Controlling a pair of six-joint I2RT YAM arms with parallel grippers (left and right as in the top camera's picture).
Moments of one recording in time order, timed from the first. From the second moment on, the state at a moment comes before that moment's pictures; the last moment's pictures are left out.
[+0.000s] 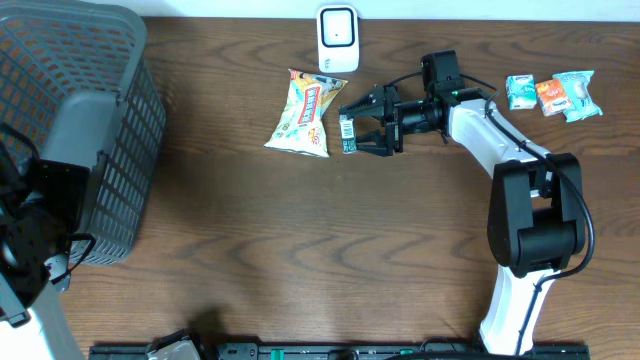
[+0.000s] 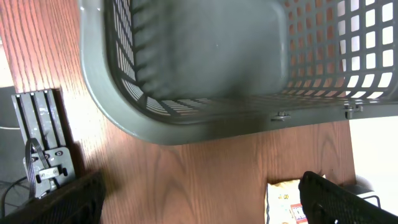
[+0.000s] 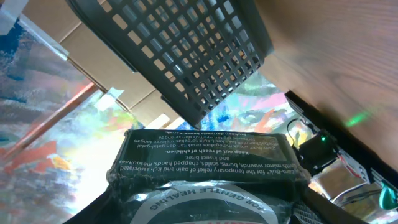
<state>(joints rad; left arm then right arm) 0.40 1.19 1.84 -1.69 -0.14 -0.99 0.19 2.10 1.48 -0.49 -1.51 1.06</state>
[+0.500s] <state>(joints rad) 0.40 1.19 1.84 -1.69 -0.14 -0.99 0.19 2.10 1.48 -0.49 -1.50 1.06</state>
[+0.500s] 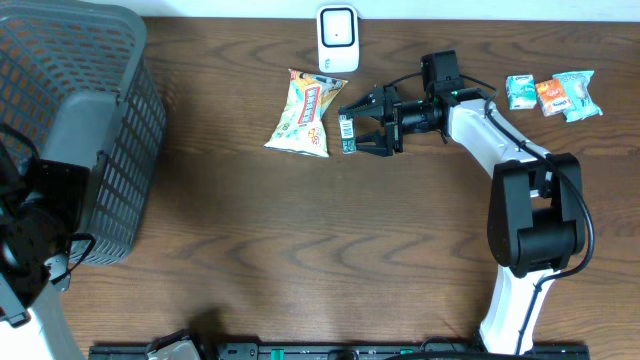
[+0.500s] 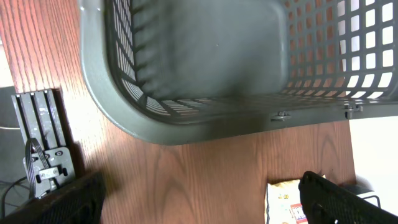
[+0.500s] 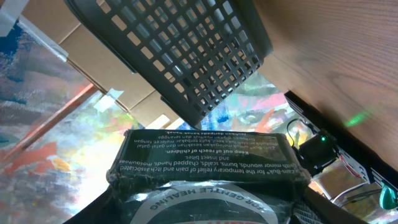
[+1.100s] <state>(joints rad) 0.40 1.19 1.84 -1.69 -0.14 -0.99 0.19 2.10 1.48 -0.49 -1.48 1.03</state>
